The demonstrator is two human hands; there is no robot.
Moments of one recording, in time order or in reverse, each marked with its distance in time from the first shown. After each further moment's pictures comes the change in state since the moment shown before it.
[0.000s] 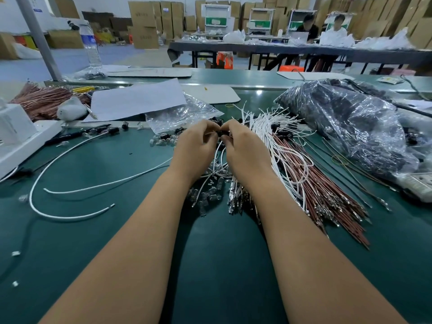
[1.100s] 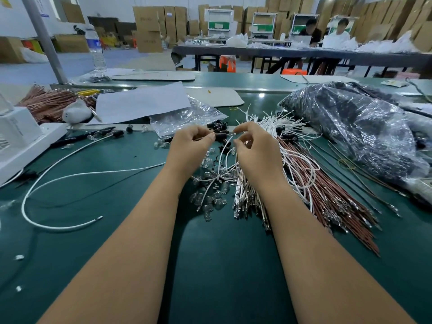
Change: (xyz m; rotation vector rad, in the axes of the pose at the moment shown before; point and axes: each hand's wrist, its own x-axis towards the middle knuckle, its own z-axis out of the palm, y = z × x) left_hand 0.006 -0.015 -0.010 -0.293 0.018 -0.259; right_hand -0.001 0.012 -0.002 0.236 0.122 0.108
